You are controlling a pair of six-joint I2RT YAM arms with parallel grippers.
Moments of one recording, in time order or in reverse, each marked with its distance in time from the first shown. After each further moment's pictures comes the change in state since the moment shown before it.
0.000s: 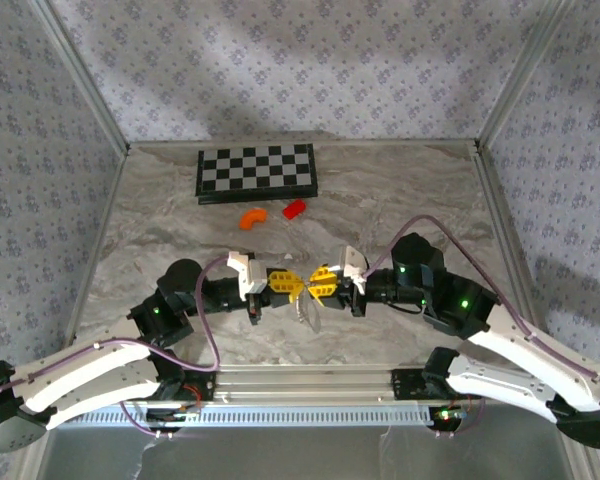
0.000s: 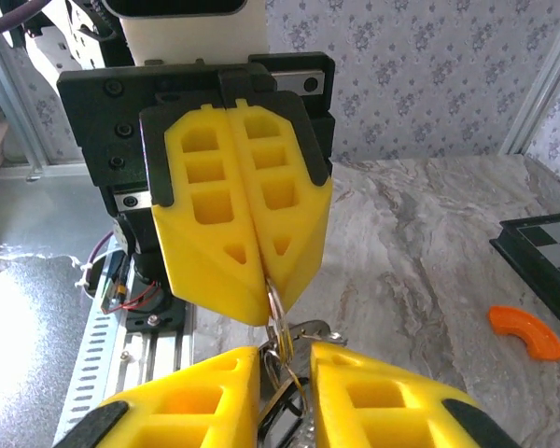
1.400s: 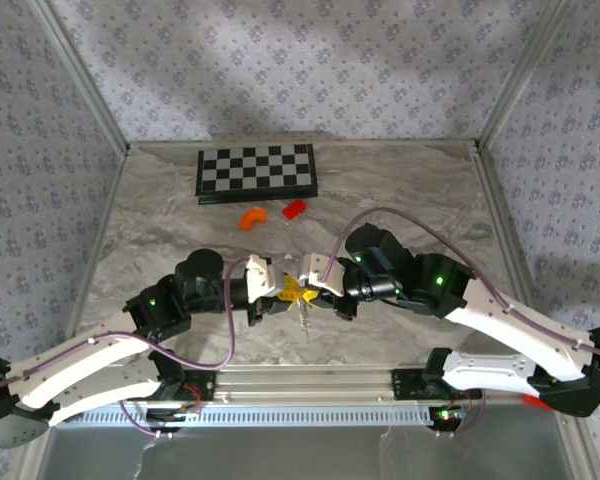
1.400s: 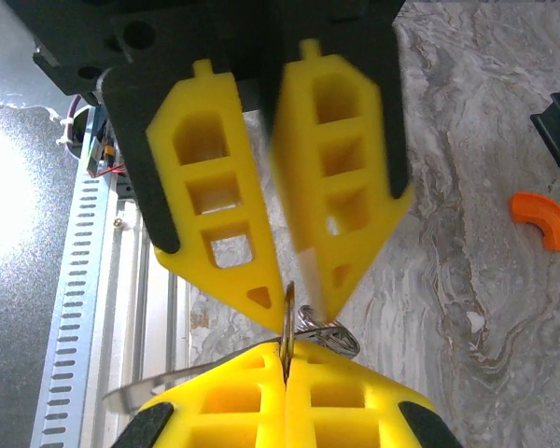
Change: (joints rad) left arm 0.001 0.048 0.134 -0.436 -0.071 0.180; right arm 0.096 0.241 0.267 -0.422 0.152 -0.151
